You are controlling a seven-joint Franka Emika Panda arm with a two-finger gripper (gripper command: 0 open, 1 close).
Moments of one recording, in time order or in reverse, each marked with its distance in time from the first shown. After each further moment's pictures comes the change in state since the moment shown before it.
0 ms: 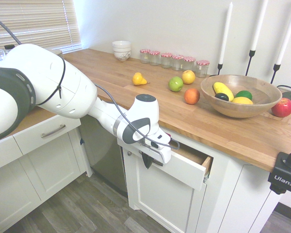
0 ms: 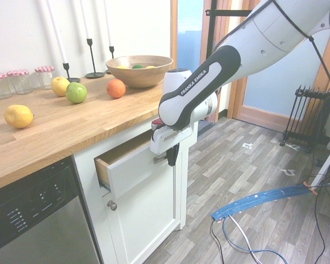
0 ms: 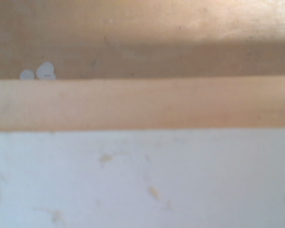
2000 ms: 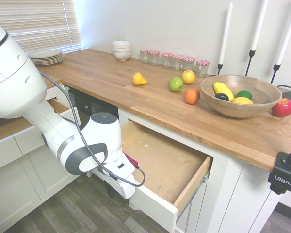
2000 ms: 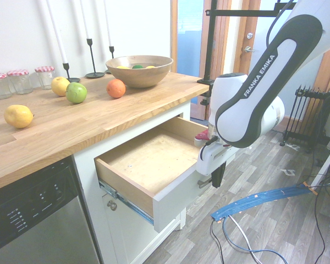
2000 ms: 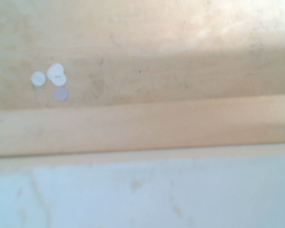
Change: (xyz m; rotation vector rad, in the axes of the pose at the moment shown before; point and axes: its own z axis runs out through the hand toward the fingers) arm -0.133 0.127 -0.021 -0.028 -0.051 0.029
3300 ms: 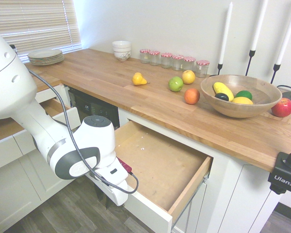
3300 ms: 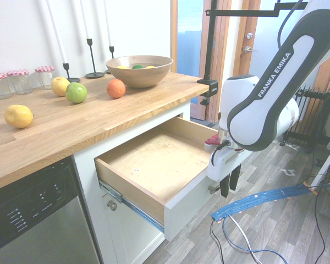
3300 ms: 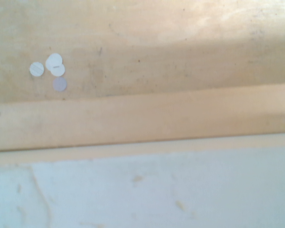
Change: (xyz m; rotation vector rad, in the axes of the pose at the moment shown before) arm -0.026 0.029 0.003 -0.047 -0.050 0.024
